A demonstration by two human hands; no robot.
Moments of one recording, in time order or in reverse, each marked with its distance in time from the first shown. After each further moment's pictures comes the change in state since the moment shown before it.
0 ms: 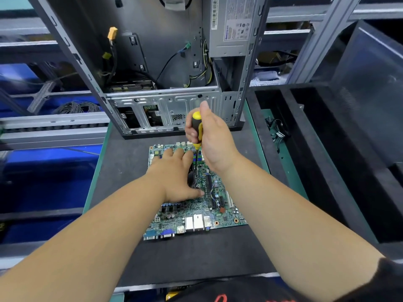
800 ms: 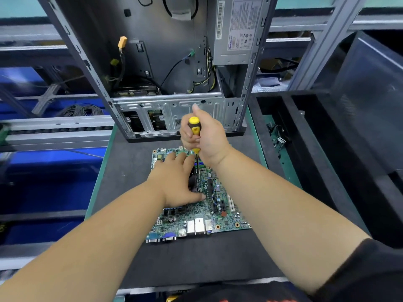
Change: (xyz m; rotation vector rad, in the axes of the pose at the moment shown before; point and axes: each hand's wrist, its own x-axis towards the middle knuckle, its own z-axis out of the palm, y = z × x) left_hand -0.003 -0.005 0.005 0.004 0.056 0.035; right_hand 0.017 -0.004 0.009 0.132 -0.217 0.132
